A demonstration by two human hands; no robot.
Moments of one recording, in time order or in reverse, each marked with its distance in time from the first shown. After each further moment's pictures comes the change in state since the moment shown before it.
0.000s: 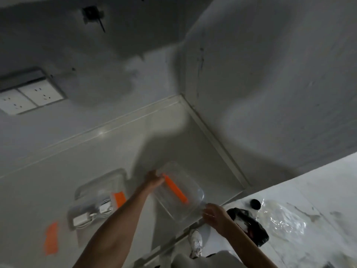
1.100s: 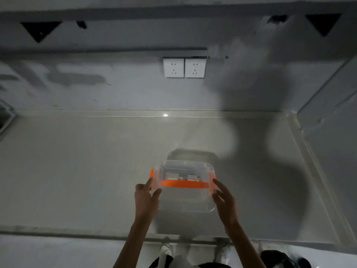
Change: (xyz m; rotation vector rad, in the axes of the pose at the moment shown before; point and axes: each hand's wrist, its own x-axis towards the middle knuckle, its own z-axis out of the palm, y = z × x) left_hand -0.213 -0.284 -0.075 -0.495 0.719 -0.209; right_hand -0.091 0.101 0.242 -0.664 -0.303 -0.914
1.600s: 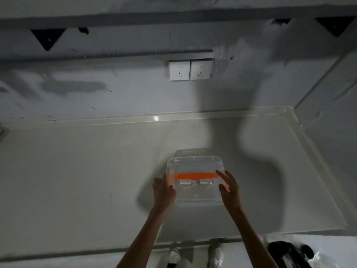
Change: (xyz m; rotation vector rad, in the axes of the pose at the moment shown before) left_hand 0.067 -0.019 0.003 0.084 -0.247 -0.011; right_hand 0.023 -0.008 0.058 -0.342 0.152 -0.162
